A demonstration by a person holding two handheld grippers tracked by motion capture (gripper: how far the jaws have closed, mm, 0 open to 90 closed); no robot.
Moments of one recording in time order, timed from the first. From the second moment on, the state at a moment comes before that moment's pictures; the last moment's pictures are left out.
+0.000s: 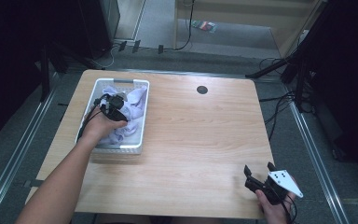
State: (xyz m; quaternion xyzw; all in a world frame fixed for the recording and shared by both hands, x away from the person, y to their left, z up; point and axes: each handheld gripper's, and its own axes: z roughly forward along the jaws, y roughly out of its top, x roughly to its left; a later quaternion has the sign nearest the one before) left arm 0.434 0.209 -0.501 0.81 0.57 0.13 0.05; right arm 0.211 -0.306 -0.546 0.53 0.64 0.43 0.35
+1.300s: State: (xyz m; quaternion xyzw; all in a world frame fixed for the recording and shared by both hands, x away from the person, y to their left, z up) left arm 0.429 0.237 -0.419 0.80 0.58 0.13 0.11; right arm 0.211 -0.307 -0.546 0.54 0.63 0.43 0.35
